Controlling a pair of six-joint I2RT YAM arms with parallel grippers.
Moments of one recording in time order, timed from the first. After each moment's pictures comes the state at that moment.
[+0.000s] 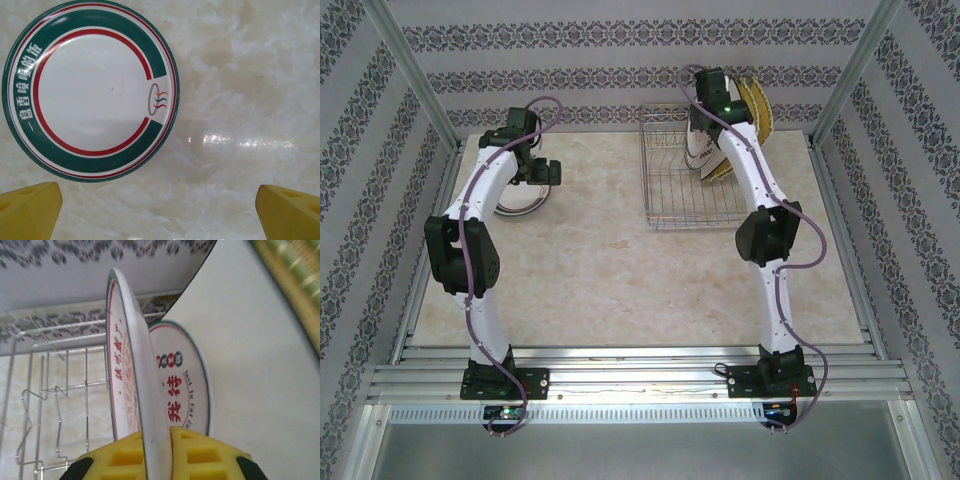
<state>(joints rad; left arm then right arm) -0.06 1.97 1.86 -1.02 -0.10 -0.10 0.25 2.39 2.63 -0.96 0.30 0.27</state>
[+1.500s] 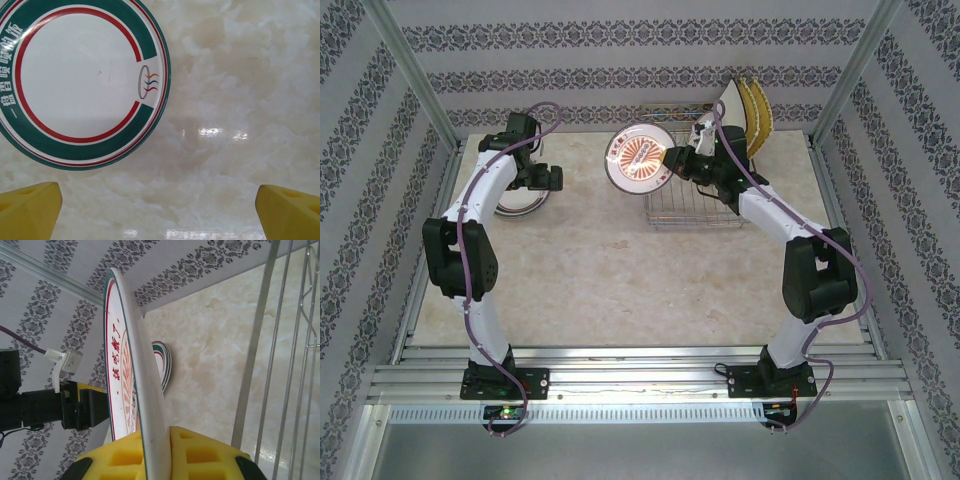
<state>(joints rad) -0.06 1.93 1.79 -1.00 -0.04 -0.11 0.26 1.76 1.31 0.09 -0.64 0.78</state>
